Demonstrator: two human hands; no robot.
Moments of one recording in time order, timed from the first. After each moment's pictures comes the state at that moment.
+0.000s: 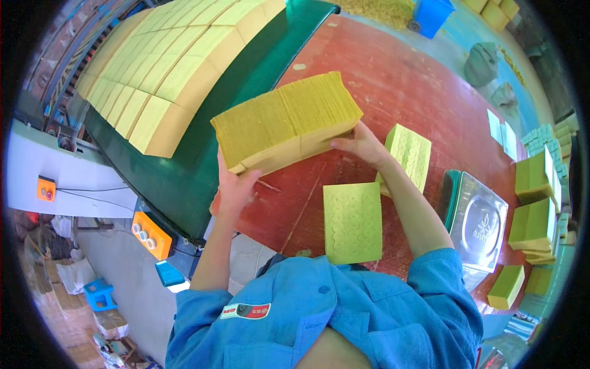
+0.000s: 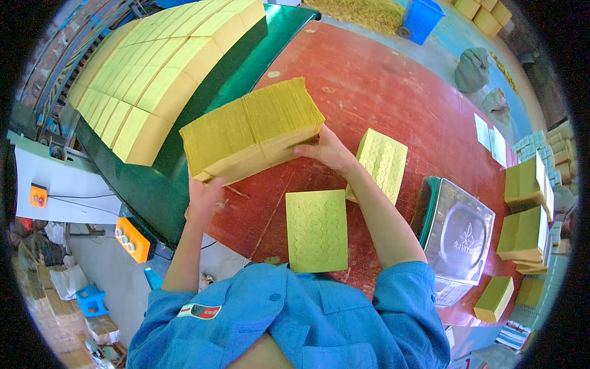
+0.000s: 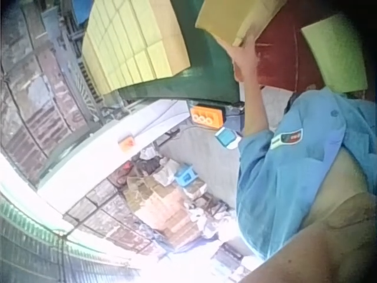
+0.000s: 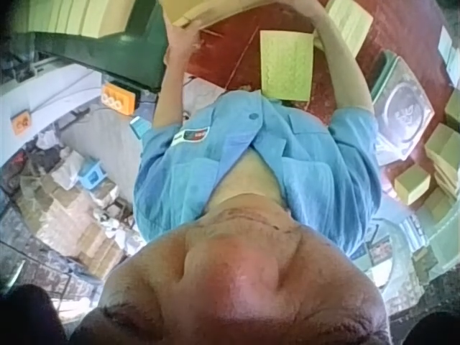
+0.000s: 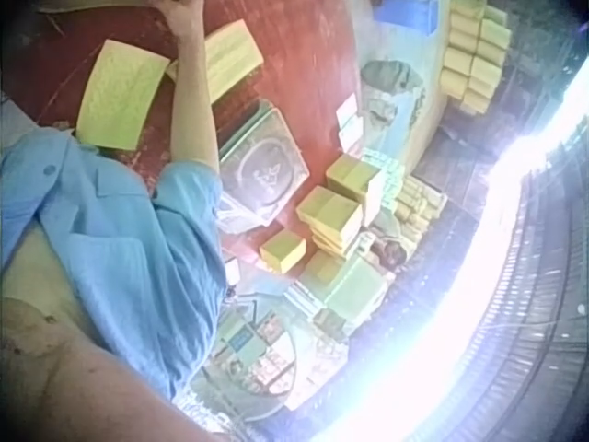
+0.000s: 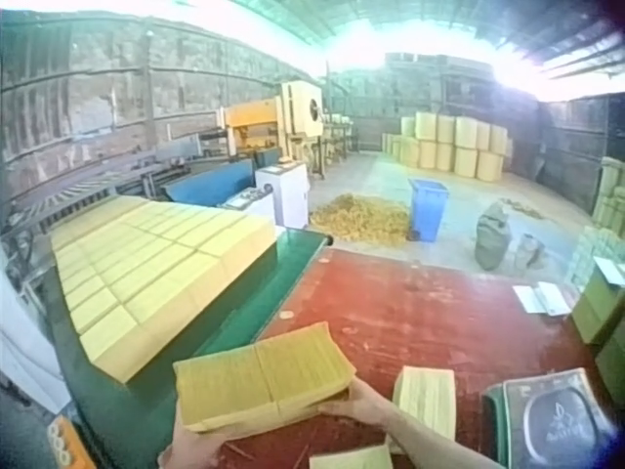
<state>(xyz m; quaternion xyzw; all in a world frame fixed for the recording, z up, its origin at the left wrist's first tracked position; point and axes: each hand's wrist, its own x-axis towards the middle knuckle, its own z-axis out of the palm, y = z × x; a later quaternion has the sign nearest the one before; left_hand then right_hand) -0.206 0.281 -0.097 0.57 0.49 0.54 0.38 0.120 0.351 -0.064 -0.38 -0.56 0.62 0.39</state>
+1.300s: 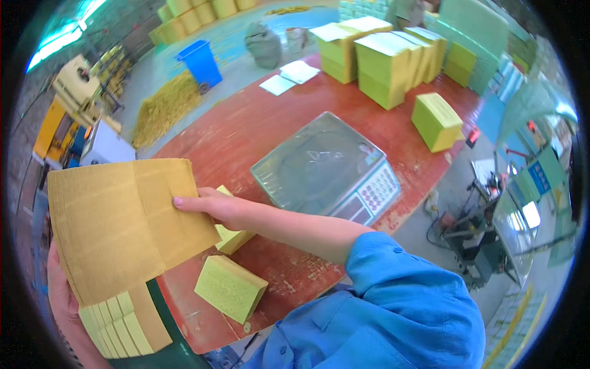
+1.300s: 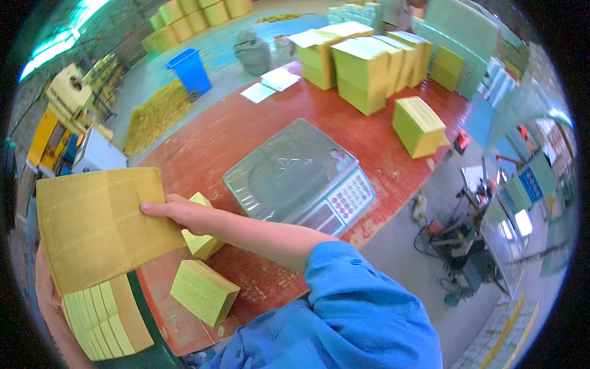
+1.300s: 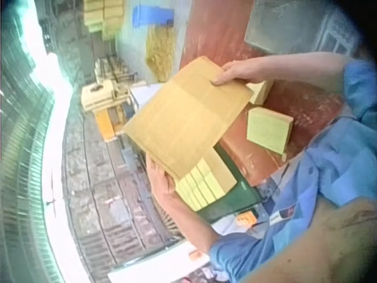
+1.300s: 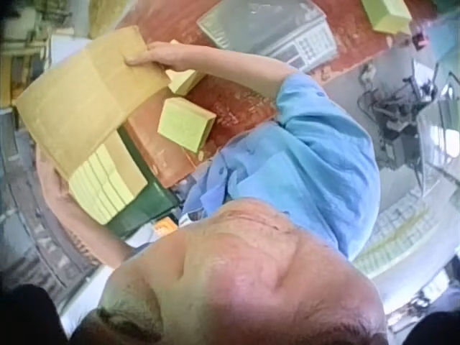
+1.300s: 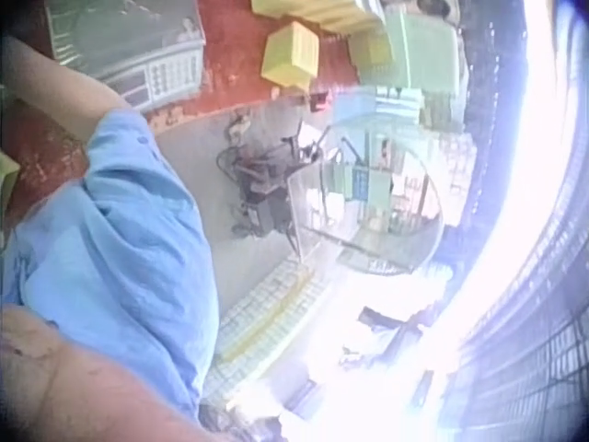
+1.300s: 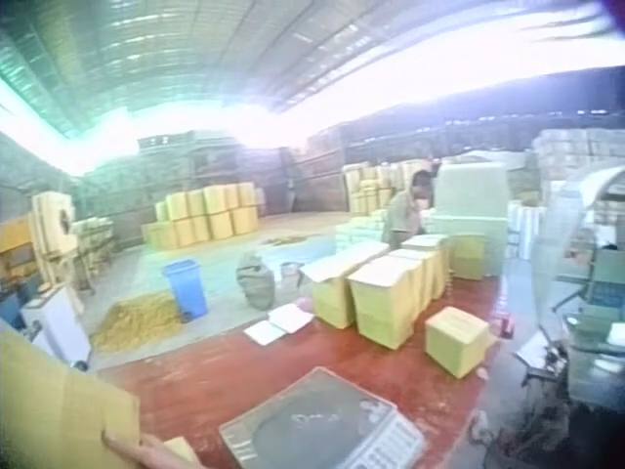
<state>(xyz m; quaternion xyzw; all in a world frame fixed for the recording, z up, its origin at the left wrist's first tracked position) -0.030 0.281 0.282 0.71 0.33 0.30 0.55 0.242 0.180 0.085 -0.29 -0.37 0.60 0.65</state>
